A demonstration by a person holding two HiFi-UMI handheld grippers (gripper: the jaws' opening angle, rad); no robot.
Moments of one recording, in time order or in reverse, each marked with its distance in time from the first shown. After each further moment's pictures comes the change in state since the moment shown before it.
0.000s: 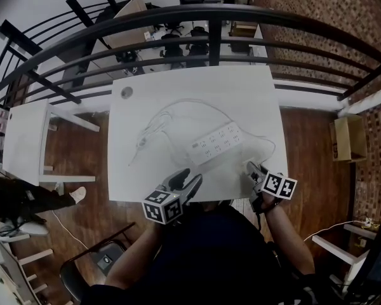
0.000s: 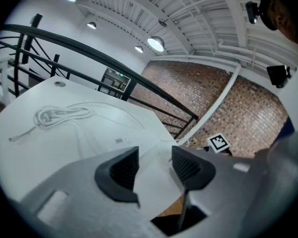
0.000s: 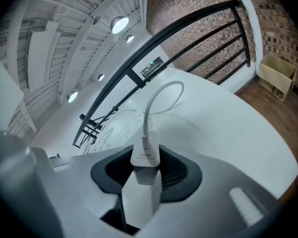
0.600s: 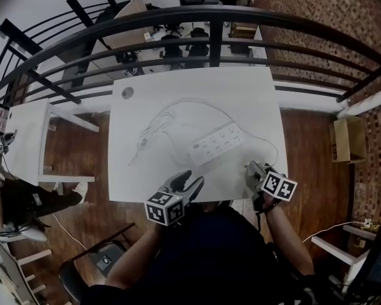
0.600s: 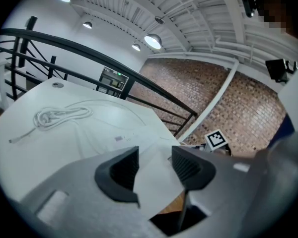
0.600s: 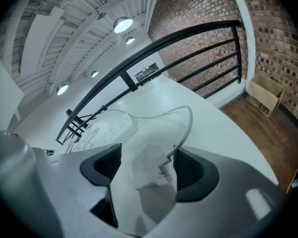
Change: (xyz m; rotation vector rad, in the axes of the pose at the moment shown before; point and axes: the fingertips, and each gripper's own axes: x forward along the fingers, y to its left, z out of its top) left arm -0.002 0.001 -0.008 0.042 0.031 -0.003; right arm -0.006 -0.029 0.007 -0.061 -0.051 -0.166
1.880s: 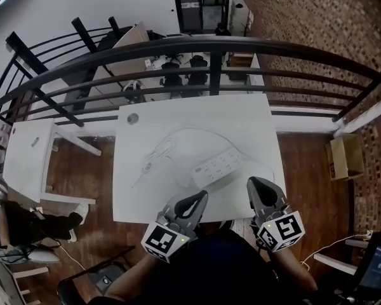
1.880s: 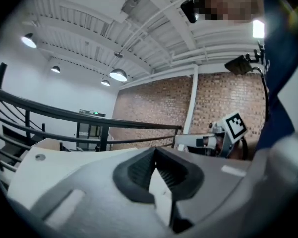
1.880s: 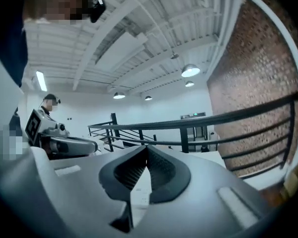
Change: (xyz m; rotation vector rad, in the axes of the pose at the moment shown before) left arm -0.060 -0.107 0.113 0.405 -0.345 -0.119; right arm -0.159 0.223 0.110 -0.598 -0.471 0.325
